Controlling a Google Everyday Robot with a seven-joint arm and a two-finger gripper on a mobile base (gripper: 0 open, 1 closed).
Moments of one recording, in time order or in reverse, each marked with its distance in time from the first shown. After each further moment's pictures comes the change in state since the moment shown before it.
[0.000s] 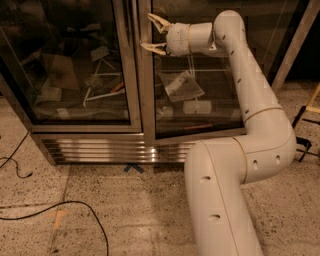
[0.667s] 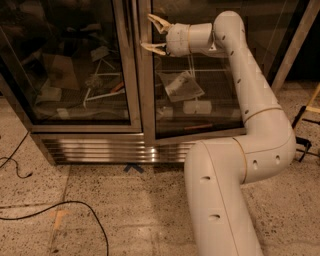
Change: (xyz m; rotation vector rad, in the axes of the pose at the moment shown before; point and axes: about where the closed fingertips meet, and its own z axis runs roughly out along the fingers) arm 0.000 0.001 0.001 0.001 0.001 0.000
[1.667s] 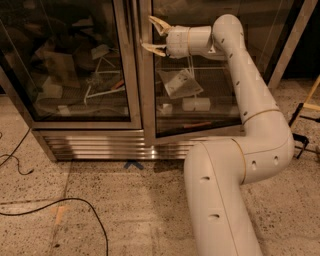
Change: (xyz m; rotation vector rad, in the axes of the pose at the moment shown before) arm 0.006 0.008 0.003 0.010 0.014 0.000
